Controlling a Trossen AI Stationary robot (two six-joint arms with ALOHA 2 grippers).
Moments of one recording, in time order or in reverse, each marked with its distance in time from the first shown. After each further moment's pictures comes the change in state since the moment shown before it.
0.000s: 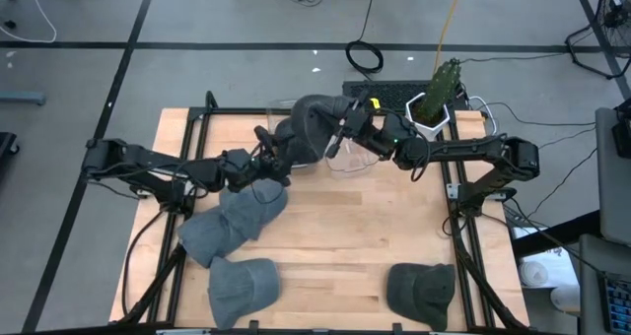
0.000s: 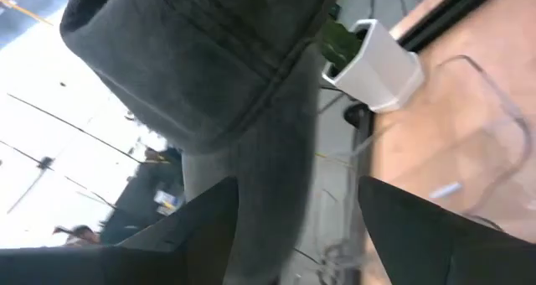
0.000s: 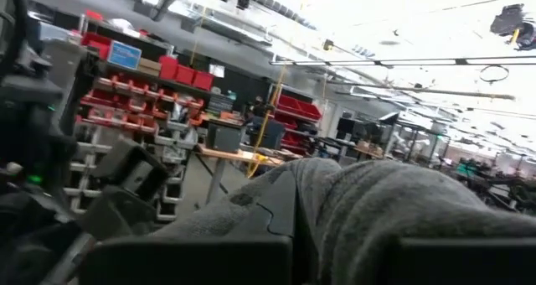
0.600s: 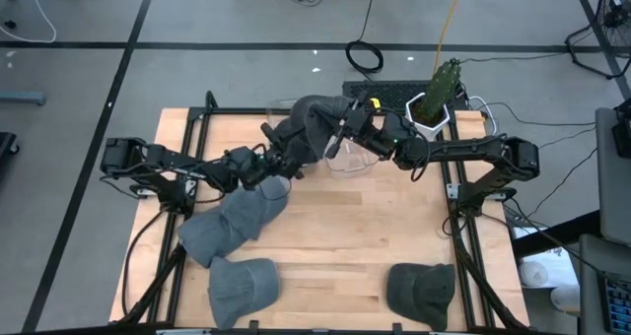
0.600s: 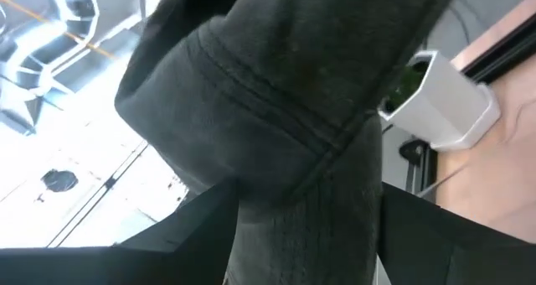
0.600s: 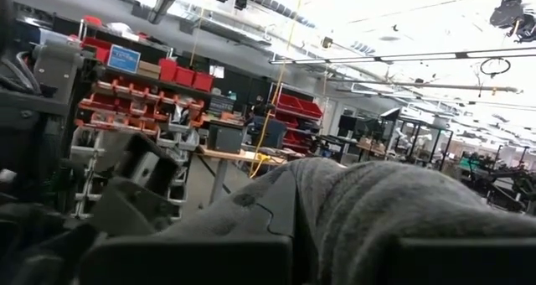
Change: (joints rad) left arm 0.034 0.165 0.040 0.354 0.031 0.165; right arm 0.002 0.000 0.000 -0.001 -0.001 0.030
